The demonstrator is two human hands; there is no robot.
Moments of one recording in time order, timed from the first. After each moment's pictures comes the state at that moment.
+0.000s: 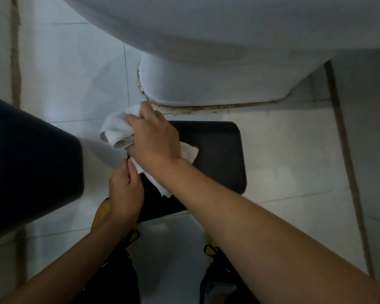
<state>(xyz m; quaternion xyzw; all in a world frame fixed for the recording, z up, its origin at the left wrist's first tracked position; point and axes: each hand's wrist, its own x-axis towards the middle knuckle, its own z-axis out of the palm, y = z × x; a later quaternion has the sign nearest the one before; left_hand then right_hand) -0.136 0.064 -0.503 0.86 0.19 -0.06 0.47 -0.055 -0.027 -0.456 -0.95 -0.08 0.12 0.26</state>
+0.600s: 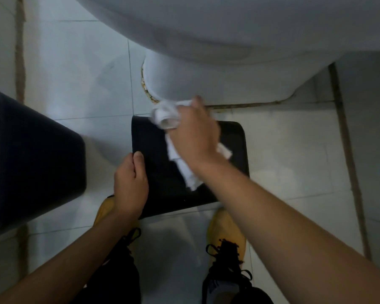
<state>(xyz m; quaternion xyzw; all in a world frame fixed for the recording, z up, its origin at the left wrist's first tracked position) -0.131 0.062 -0.502 0.86 0.18 -0.07 0.48 -0.051 -0.075 -0.462 -0.97 0.08 0.07 0.23</state>
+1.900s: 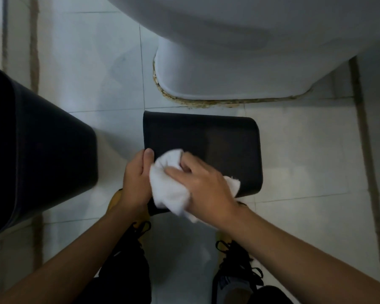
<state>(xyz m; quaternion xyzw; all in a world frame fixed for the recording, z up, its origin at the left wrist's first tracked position) -0.132 0.078 -0.506 0.80 0.16 -0.12 0.57 -0.155 -0.085 -0.486 -0.92 -0.22 0.08 0.30</state>
